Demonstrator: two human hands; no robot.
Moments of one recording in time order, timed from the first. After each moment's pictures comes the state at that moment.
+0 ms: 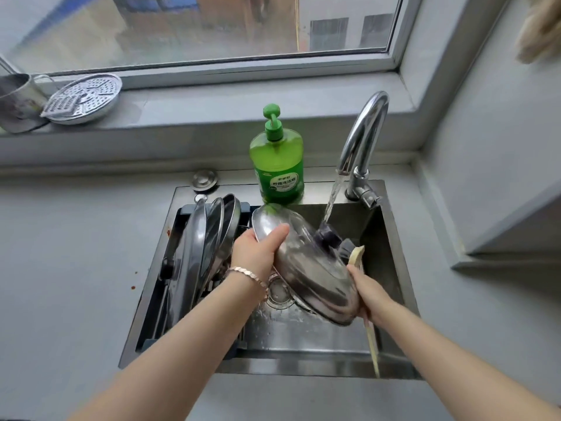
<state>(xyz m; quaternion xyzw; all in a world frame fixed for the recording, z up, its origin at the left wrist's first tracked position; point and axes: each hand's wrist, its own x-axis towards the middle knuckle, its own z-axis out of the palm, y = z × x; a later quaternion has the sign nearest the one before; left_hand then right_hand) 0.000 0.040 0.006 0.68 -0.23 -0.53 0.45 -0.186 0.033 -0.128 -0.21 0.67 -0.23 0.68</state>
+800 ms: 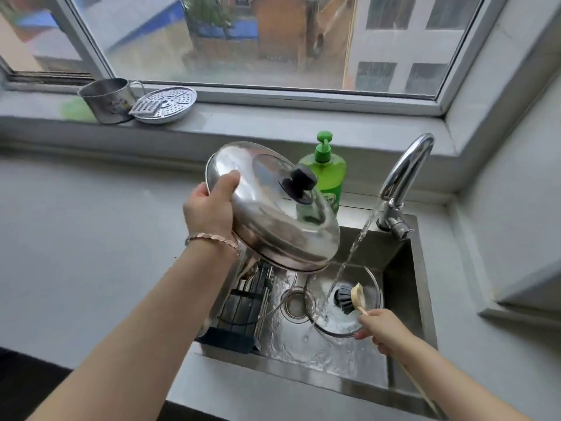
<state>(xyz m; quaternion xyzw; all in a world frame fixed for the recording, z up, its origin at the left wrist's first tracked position) 0.070 0.058 0.095 0.62 -0.13 -0.32 0.71 -0.181 0.054 -0.104 -0.42 0.69 -0.04 0.59</state>
